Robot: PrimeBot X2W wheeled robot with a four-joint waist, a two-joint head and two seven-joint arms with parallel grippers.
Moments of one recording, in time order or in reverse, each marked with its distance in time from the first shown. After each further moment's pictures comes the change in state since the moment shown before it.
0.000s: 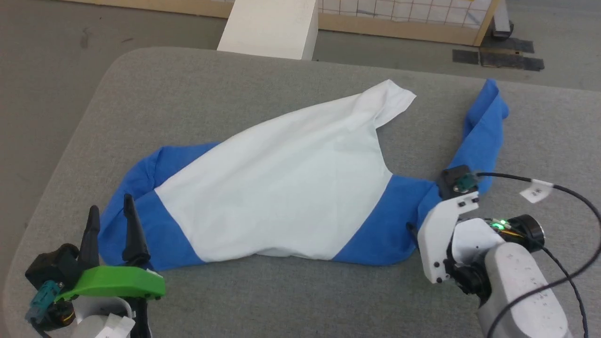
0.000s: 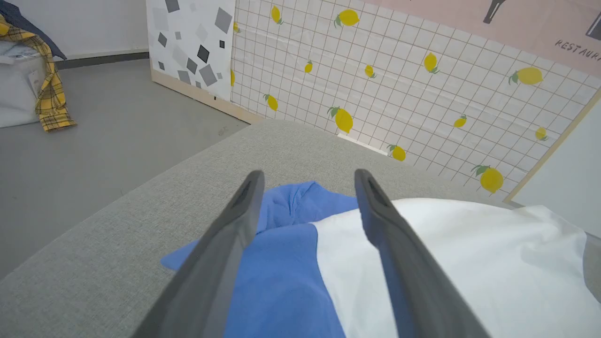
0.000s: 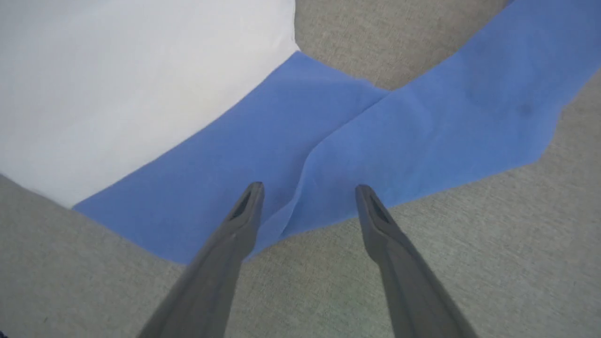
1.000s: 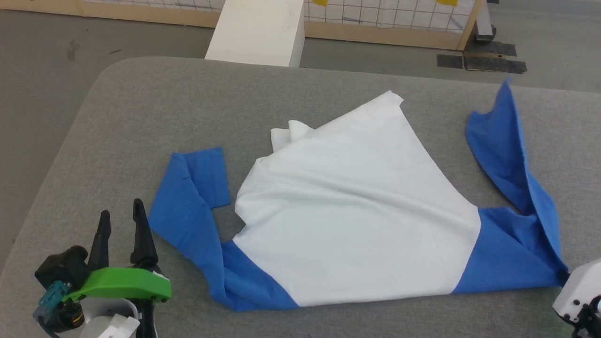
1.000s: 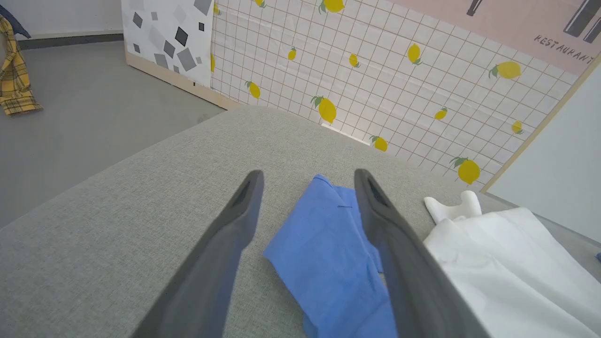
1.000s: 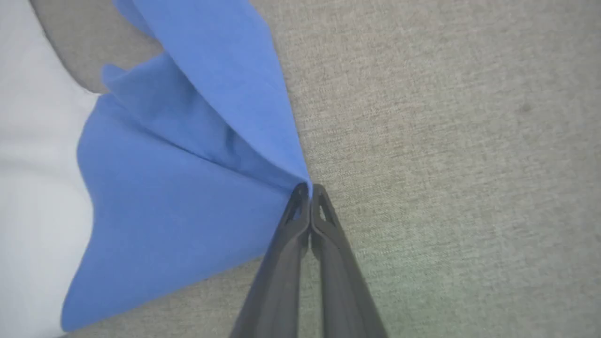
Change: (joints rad) left arm -0.018 -0.022 0.002 0.066 -0.011 -0.036 -0.005; right arm 0.191 -0.001 -0.620 -0.064 0.101 0.000 -0.037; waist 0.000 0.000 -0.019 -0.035
